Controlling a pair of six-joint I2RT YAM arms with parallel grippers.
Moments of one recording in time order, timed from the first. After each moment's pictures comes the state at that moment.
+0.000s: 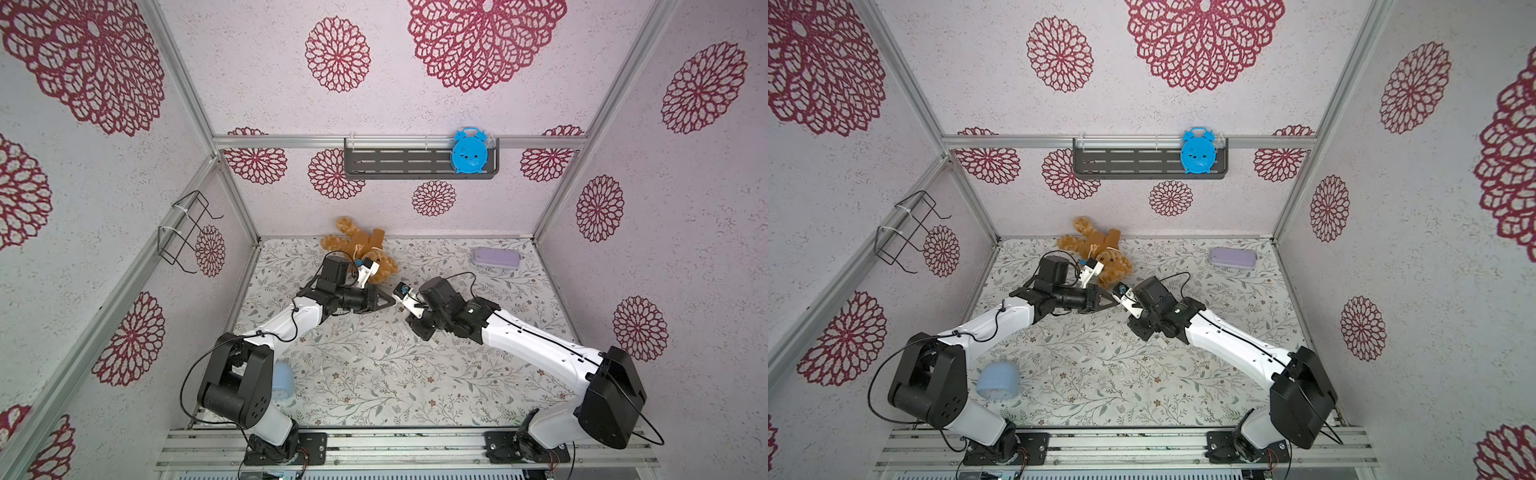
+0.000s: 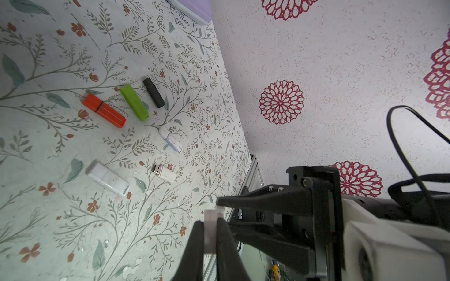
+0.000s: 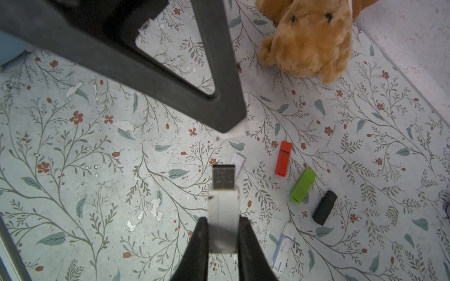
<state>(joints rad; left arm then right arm) -0.38 1.58 1.05 -0.17 0.89 -0.55 0.84 1.47 1.17 -0.55 0.02 -0.17</state>
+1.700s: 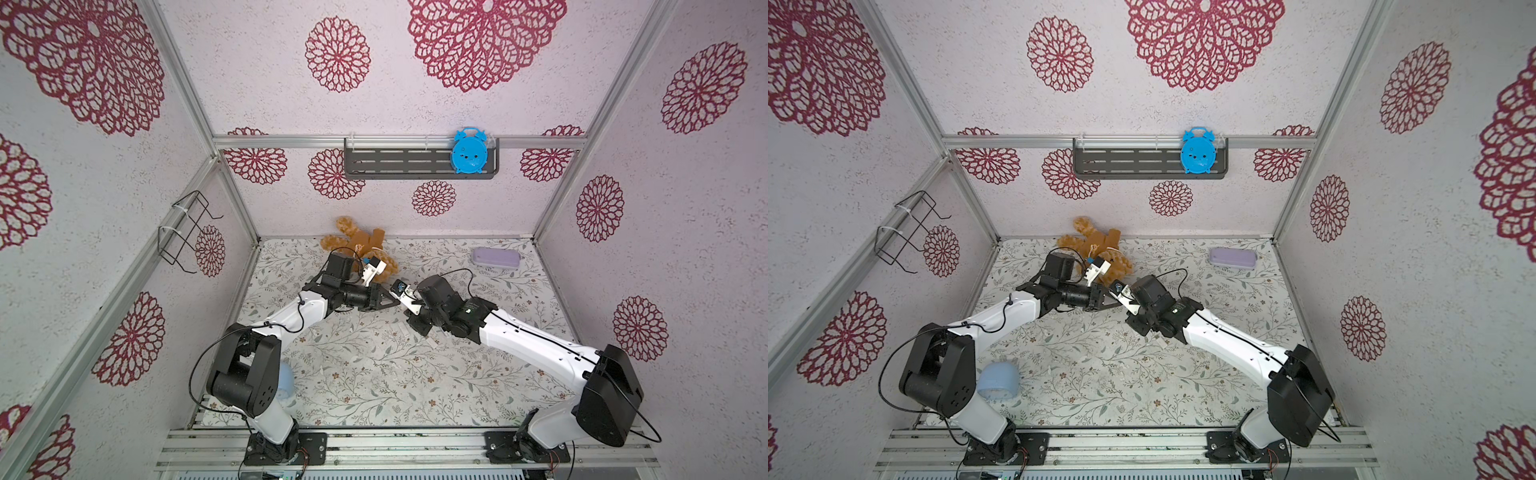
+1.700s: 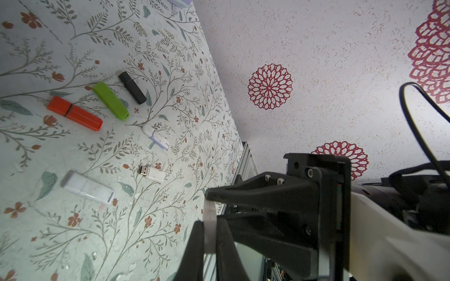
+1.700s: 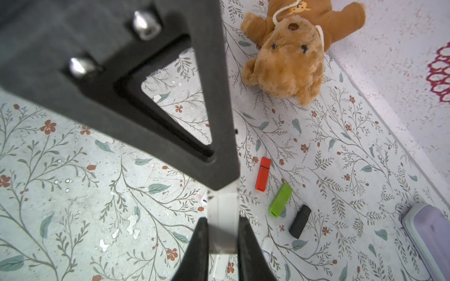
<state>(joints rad) -0.39 1.66 1.11 -0.19 0.99 -0.48 0.84 1.48 1.18 -0.47 0.08 -0.23</state>
